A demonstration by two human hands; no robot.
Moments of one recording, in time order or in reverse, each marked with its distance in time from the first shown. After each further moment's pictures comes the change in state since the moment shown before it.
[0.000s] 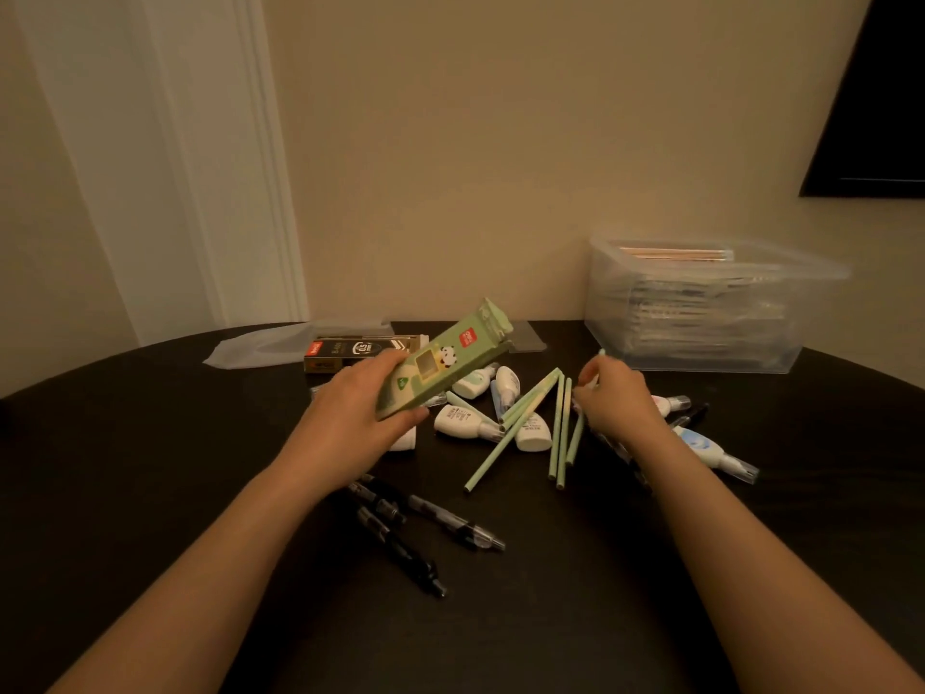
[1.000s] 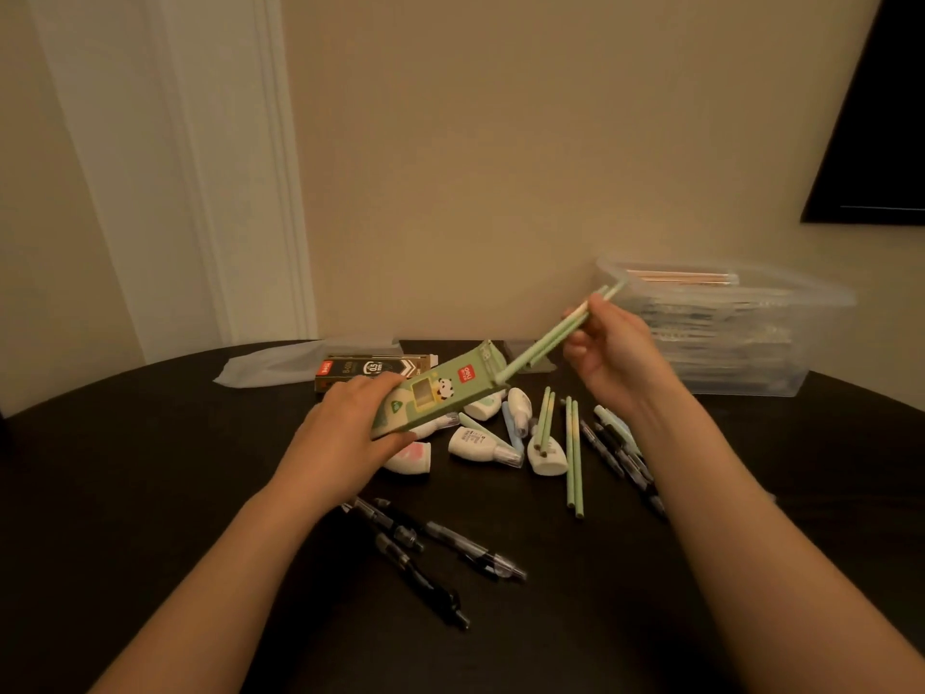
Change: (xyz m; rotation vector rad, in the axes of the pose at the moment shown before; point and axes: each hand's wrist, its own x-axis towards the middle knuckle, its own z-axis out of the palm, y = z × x) left_hand 0.004 -0.015 -0.013 0.120 -0.028 -0.054; right_hand -0.009 -0.069 -0.032 1.473 -0.169 -0.025
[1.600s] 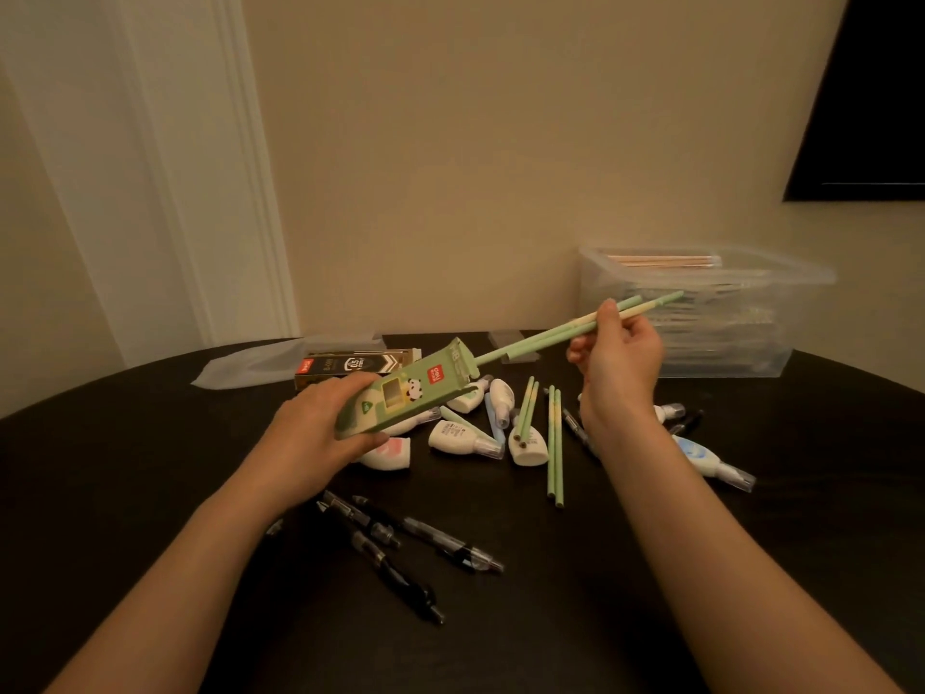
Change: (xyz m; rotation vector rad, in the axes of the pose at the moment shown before) left_hand -0.002 -0.002 -0.004 -0.101 -0.057 -0.009; right_hand -0.016 0.017 -0.008 -0.133 0.429 -0.319
